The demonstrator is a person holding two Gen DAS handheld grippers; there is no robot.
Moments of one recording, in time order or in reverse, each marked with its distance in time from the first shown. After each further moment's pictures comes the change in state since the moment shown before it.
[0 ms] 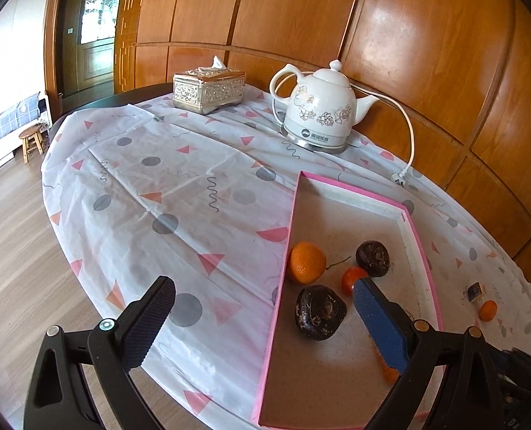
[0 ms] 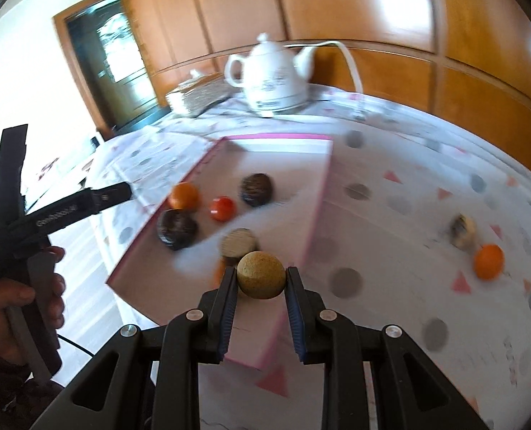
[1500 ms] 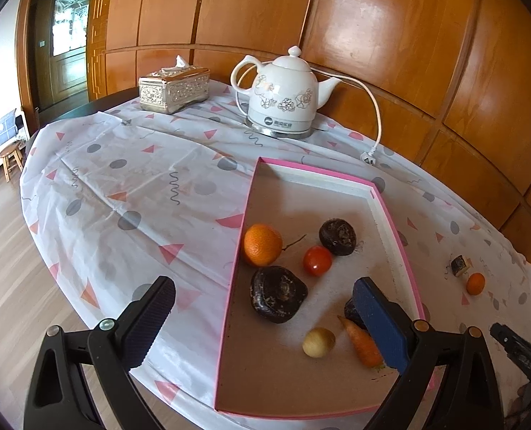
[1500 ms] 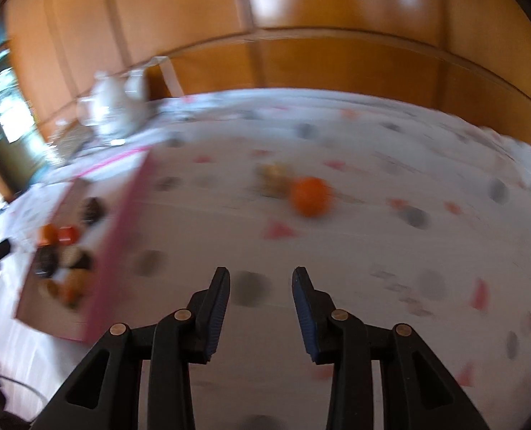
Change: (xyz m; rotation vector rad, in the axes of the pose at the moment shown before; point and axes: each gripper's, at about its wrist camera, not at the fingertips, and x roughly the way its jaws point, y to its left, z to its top) left arm -0.004 -0.033 -0.010 0.096 0.024 -0.064; right arm -0.054 -0.126 -0.059 0.363 -0.046 -0.411
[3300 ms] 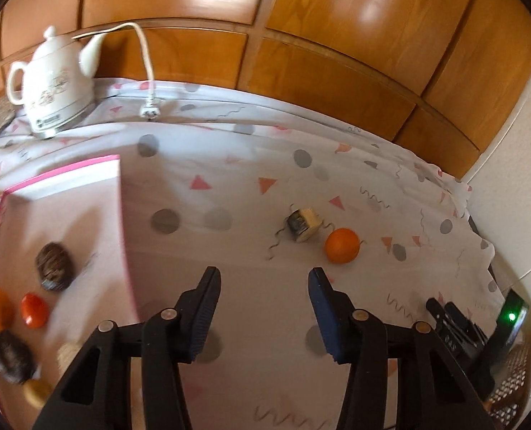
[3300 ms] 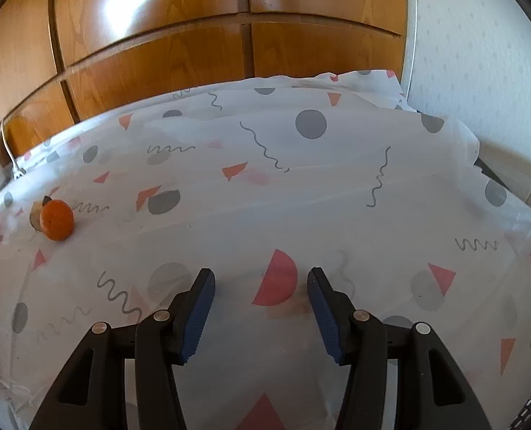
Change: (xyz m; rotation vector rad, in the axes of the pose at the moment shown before) left arm 0.068 -0.233 0.010 0.330 0.249 -0.393; right arm 0.008 -0.159 -0.036 0.305 -0.085 -0.356
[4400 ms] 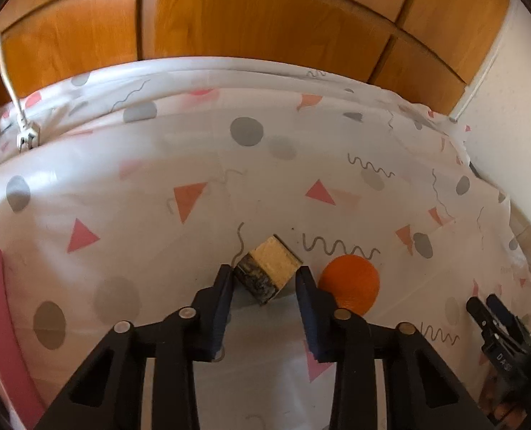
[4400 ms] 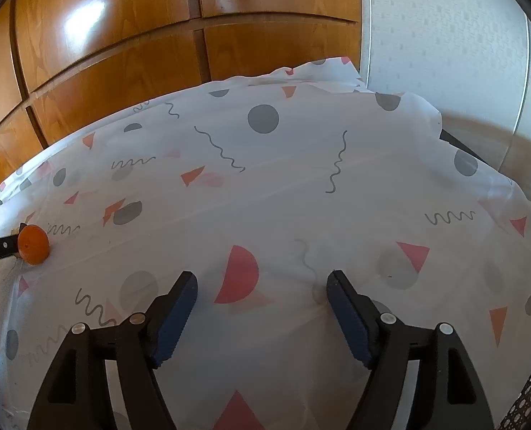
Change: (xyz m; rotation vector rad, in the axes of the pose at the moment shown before) left arm 0.123 -0.030 0.038 0.229 0.137 -0.107; right arm 0.000 -0.014 -0.003 0.117 -0.001 -0.099
